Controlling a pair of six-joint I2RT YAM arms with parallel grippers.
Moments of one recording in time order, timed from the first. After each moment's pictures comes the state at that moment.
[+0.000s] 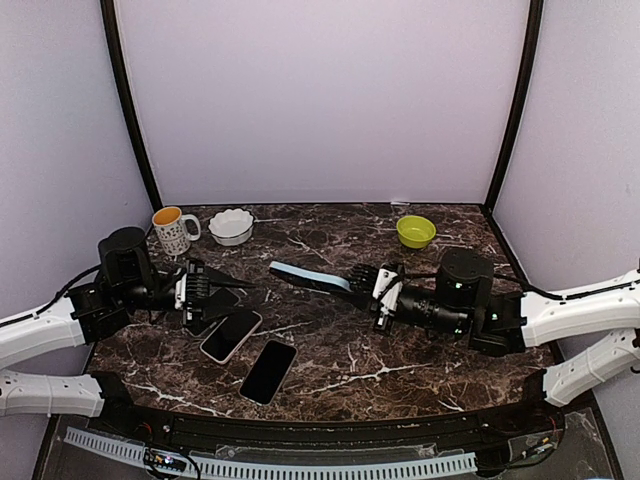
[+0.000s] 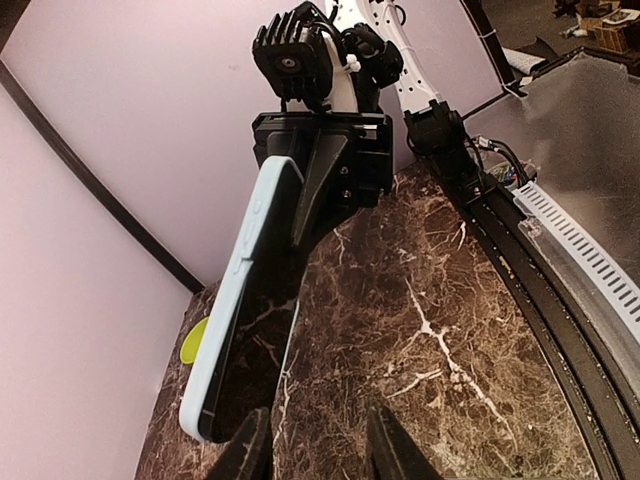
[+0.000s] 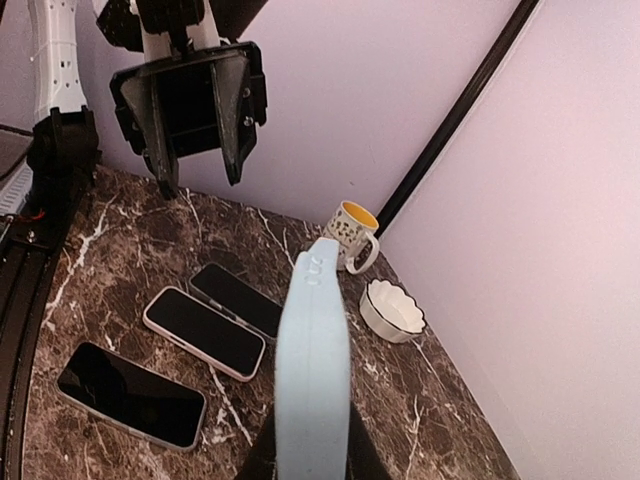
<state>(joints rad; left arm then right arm) -0.72 0.86 0.57 0.12 0.73 0.72 1.17 1.22 0.66 0.48 -0.01 -0.54</state>
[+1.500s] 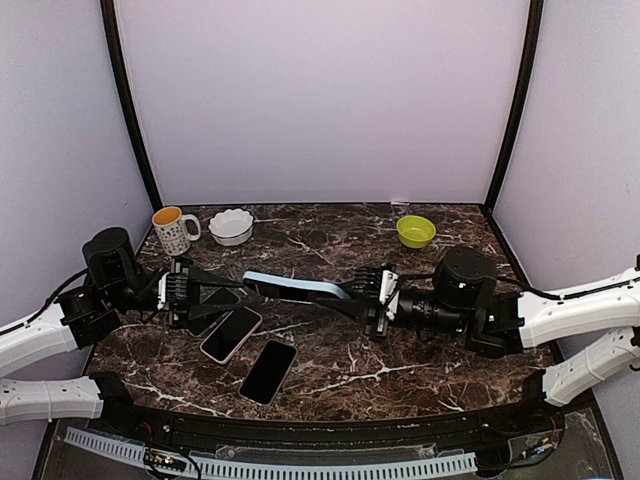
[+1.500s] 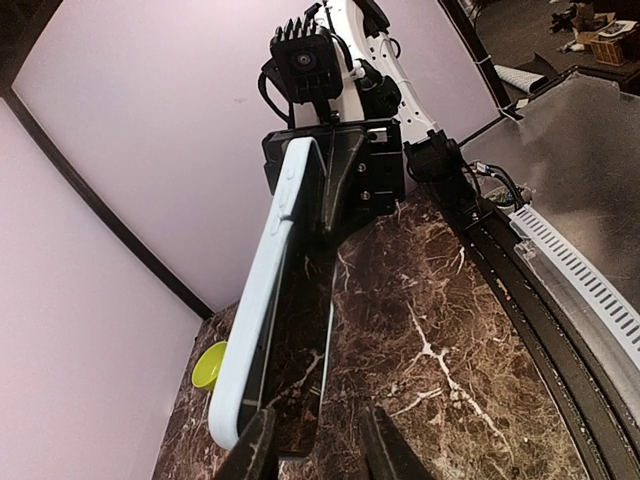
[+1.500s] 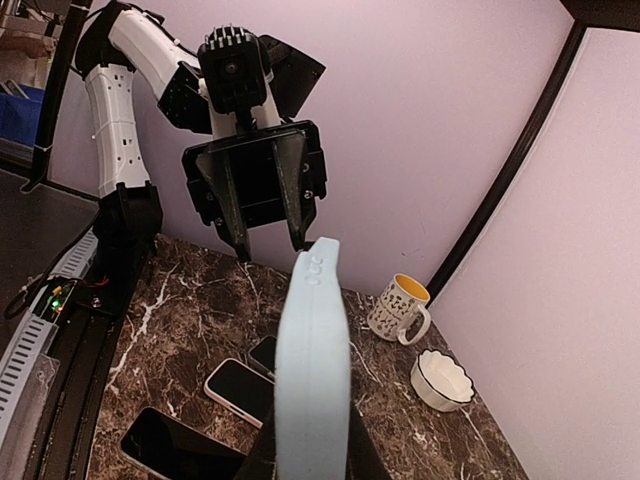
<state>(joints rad) -0.69 0.78 0.55 0.13 0.80 0.68 1.21 1.25 0.69 0.58 -0.19 -0.47</state>
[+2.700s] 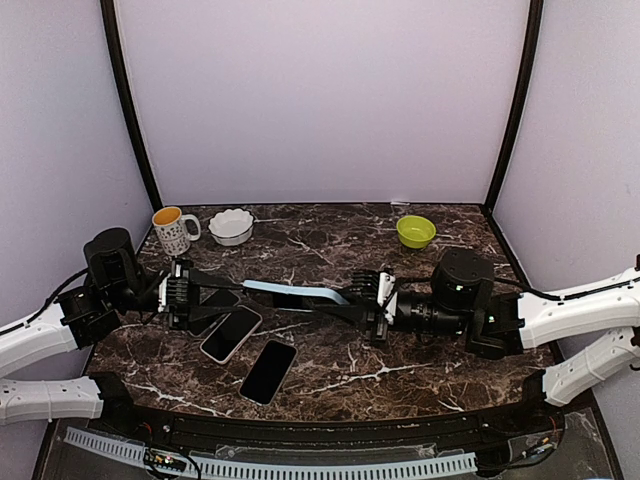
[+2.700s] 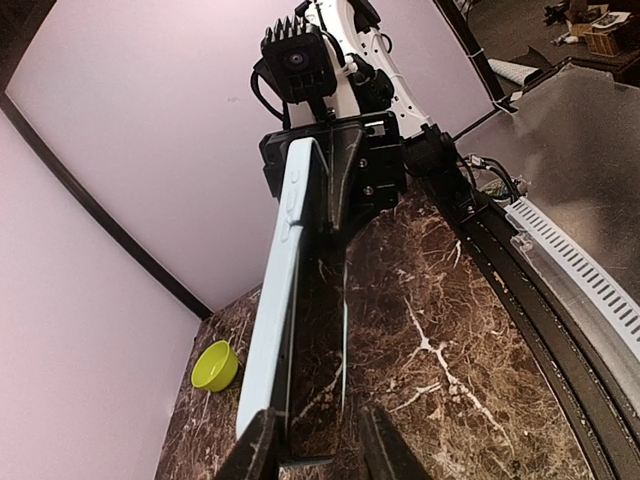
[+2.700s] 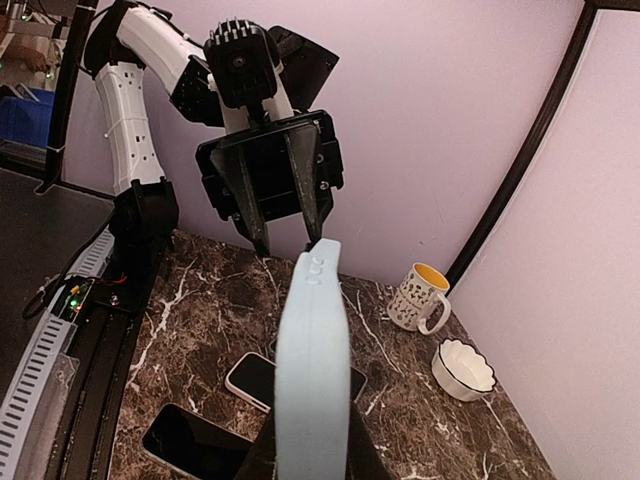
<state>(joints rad) -0.69 0.78 0.55 0.11 0.80 0.72 1.22 1.25 0.70 0.54 -0.20 -0.43</state>
